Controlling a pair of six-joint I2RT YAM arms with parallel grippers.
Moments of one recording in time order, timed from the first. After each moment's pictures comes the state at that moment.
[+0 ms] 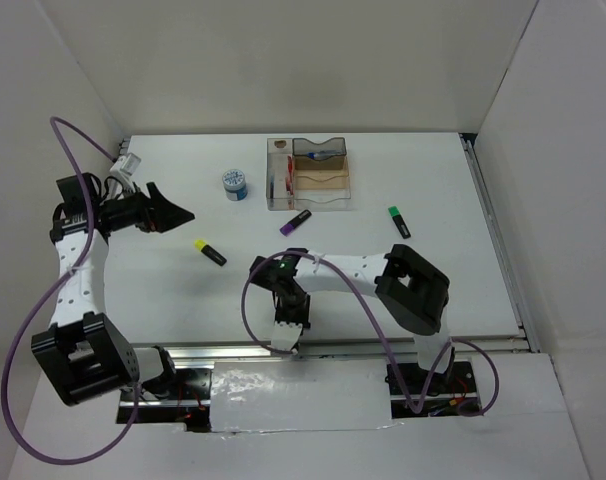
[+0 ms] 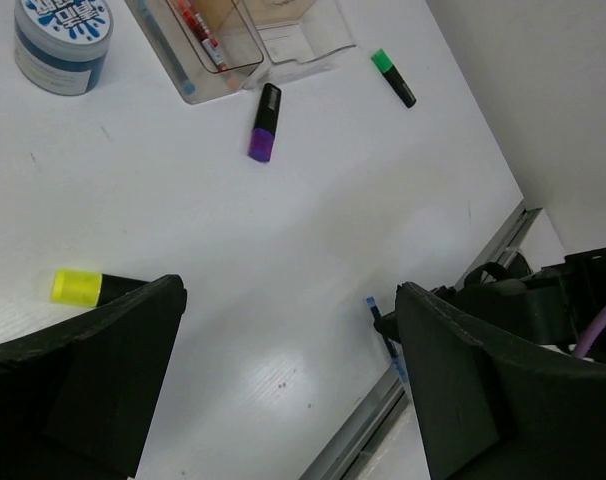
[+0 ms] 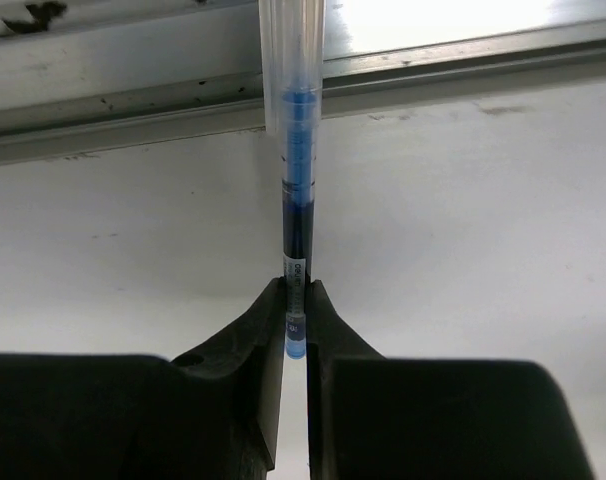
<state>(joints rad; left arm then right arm) 0.40 1.28 1.09 -0.58 1.13 0.06 1.11 1.94 1.35 -0.99 -0.21 -1.92</state>
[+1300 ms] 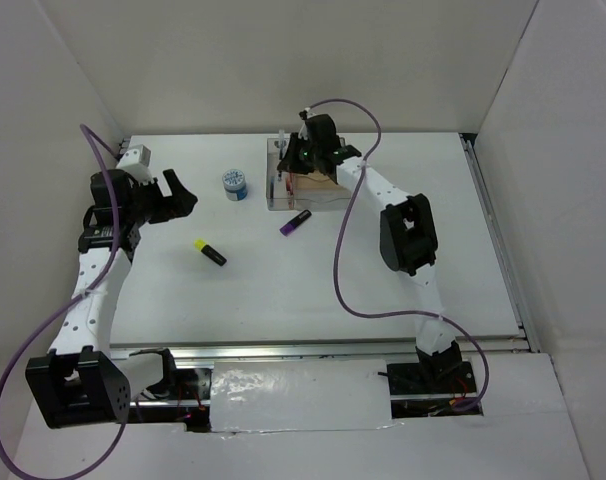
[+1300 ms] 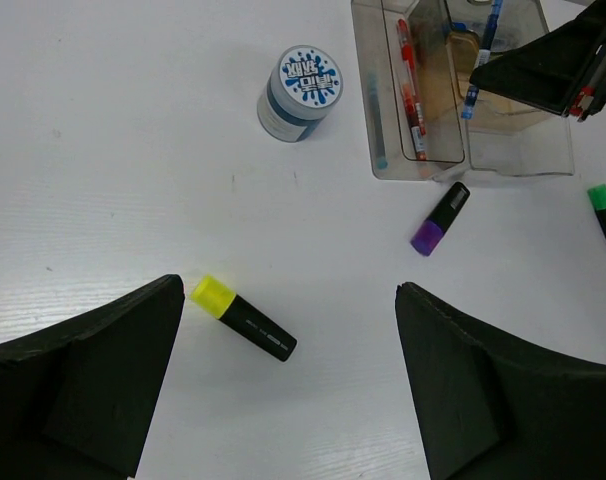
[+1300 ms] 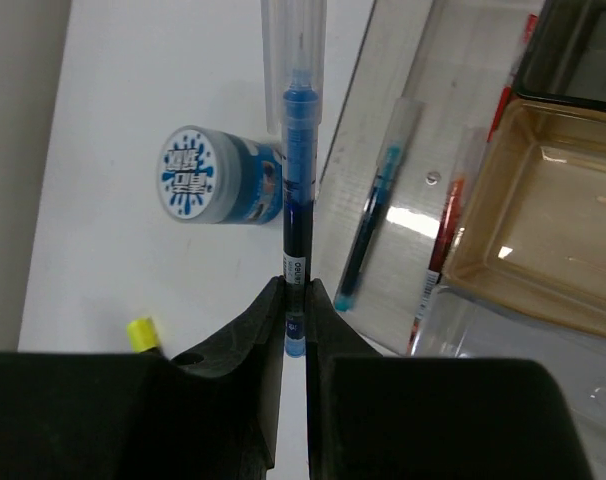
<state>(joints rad) 0.13 1.13 1.00 -0.33 0.34 -0.24 0.47 2.33 2.10 -0.29 -0.27 0.52</state>
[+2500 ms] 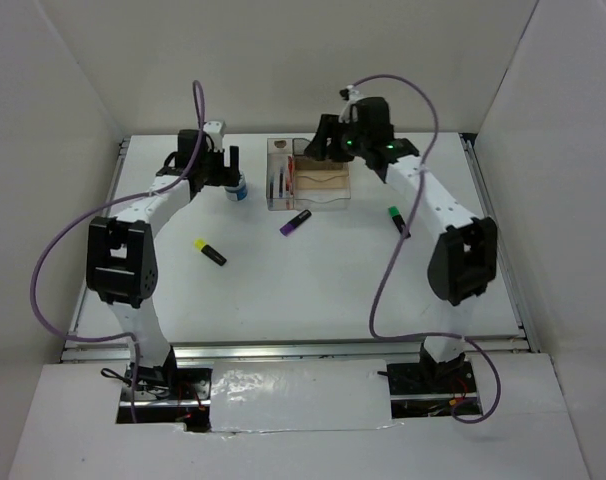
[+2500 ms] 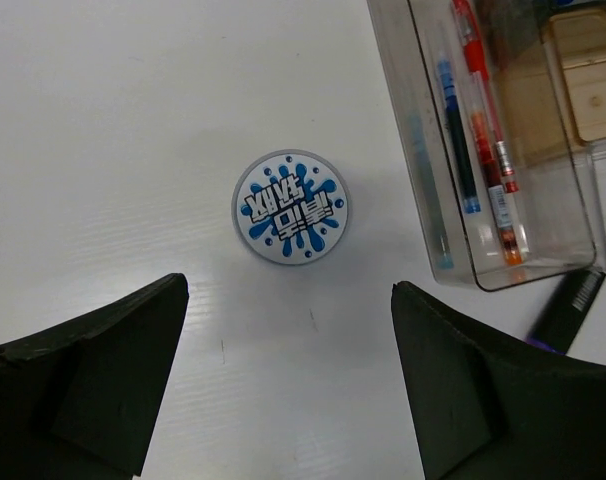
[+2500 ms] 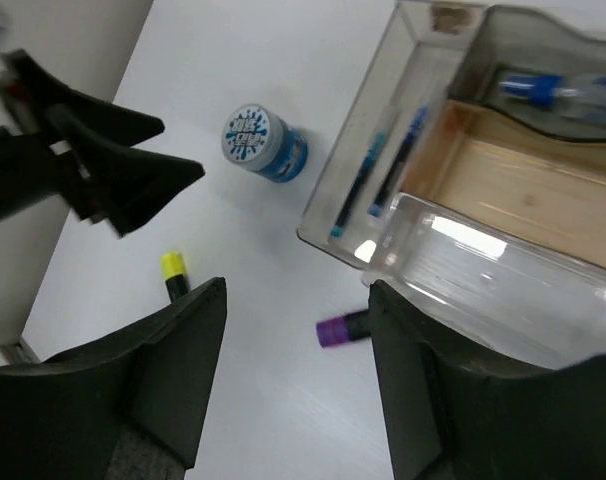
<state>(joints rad) -0.12 1.84 1.44 -0.18 0.10 -0.06 0.38 1.95 1.80 -0.32 -0.34 0.39</state>
